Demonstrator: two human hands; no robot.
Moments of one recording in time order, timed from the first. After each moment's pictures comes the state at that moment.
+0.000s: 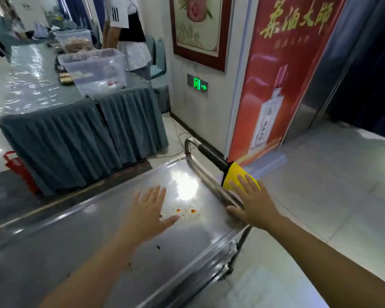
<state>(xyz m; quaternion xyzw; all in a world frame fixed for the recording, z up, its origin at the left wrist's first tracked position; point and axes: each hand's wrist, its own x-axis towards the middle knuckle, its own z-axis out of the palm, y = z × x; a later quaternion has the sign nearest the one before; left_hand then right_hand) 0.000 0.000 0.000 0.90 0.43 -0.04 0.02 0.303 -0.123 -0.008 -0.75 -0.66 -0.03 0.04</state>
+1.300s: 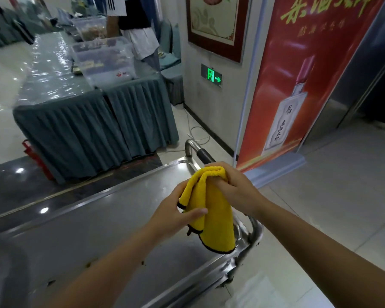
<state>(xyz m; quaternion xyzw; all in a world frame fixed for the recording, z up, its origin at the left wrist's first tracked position) 0.126 -0.002 0.035 0.73 0.37 0.24 0.52 0.326 -0.045 0.071 -0.57 -0.61 0.35 0.42</state>
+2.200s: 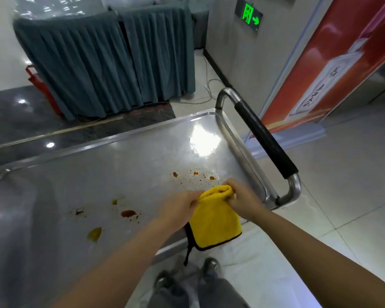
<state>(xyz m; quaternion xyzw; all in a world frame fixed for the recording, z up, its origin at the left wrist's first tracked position) 0.036 -0.029 -0.082 0.81 0.44 0.13 0.38 0.244 -0.064 -0.078 -0.69 -0.60 0.36 0.18</state>
